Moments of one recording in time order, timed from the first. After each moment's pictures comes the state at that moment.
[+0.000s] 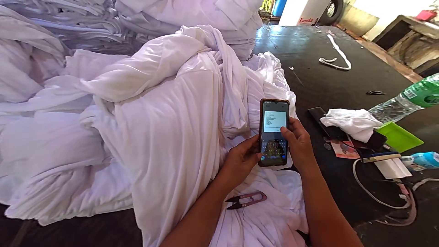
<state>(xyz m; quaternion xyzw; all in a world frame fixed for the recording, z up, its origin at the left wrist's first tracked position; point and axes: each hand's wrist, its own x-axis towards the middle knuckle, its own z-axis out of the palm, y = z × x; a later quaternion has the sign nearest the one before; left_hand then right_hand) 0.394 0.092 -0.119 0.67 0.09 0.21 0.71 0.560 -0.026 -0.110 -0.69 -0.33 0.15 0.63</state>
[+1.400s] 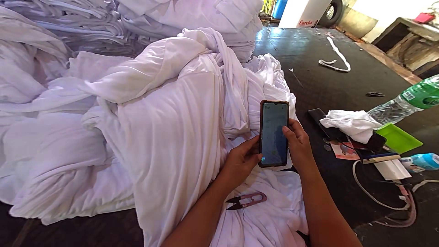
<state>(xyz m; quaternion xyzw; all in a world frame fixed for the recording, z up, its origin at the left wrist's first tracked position) 0.393 0.092 -0.117 0.67 0.09 0.20 0.71 0.557 -0.025 -0.106 -0.69 -0.33 0.14 0.63</state>
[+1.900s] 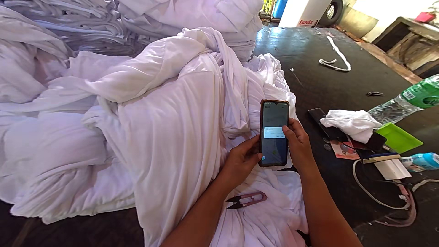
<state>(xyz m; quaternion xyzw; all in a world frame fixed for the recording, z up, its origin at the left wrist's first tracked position) 0.393 0.091 -0.116 0.67 0.09 0.21 0.70 0.557 -0.025 -0.106 -0.69 -0.33 0.14 0.62</state>
